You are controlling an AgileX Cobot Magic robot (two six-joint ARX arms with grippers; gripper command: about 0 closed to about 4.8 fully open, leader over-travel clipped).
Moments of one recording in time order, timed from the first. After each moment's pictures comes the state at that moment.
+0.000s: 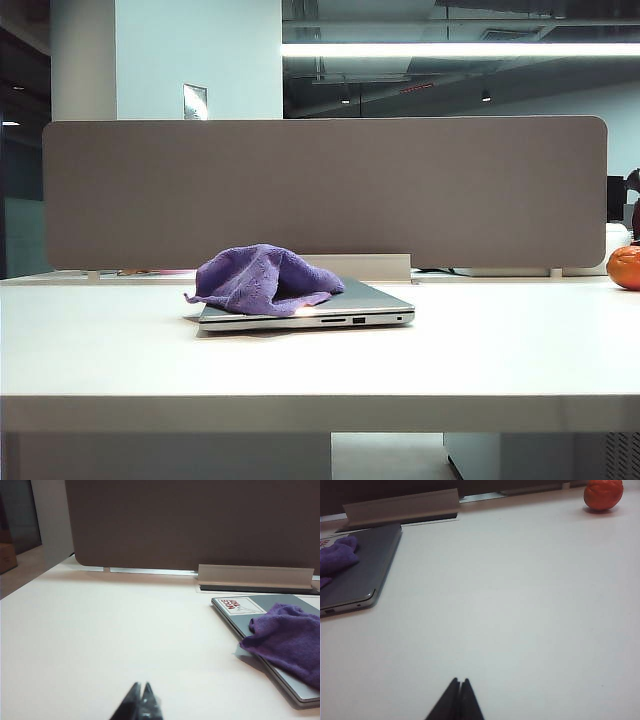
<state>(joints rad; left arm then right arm) 0.02 0.07 0.01 0.14 0.00 -0.02 0.00 0.00 0.01 -0.19 -0.05 0.12</state>
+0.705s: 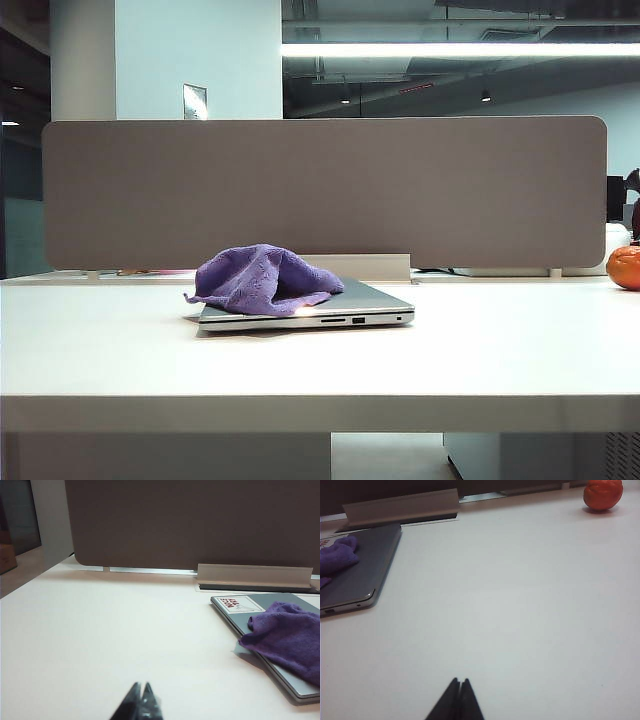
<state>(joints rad) 0.02 0.00 0.00 0.07 0.00 -0.02 0.00 0.00 0.01 -0.19 -0.05 0.12</state>
